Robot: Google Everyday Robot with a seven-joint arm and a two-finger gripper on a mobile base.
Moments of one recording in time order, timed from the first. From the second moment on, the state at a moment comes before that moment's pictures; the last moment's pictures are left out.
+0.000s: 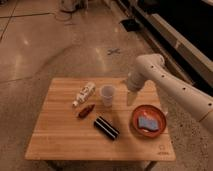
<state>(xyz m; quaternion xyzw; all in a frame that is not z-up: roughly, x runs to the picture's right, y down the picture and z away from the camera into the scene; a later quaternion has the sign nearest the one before) 0.109 0.021 0.801 -0.18 0.24 0.95 0.07</state>
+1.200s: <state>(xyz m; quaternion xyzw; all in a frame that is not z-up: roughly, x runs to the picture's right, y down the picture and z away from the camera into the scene) 0.089 0.025 0.800 -0.18 0.25 0.95 0.09</state>
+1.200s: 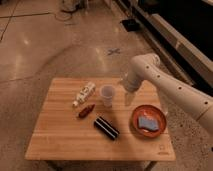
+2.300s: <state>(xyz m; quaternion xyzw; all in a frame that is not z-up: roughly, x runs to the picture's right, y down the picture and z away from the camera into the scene) 0.022 0.037 0.831 -0.20 0.28 0.94 0.10</state>
